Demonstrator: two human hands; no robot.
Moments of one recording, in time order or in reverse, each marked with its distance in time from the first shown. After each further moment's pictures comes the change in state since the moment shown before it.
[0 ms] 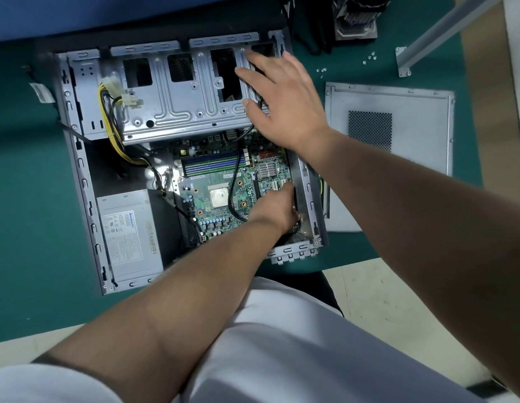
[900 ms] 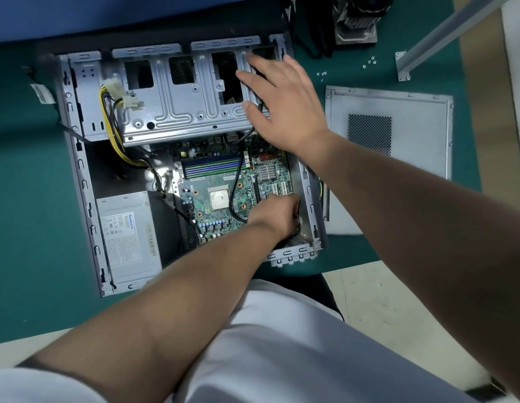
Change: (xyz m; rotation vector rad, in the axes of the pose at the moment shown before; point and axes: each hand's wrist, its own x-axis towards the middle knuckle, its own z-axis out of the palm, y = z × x) left_hand -0.002 -0.006 0.006 0.108 0.025 0.097; right_hand 0.001 0.001 0.002 -0.026 0.004 0.004
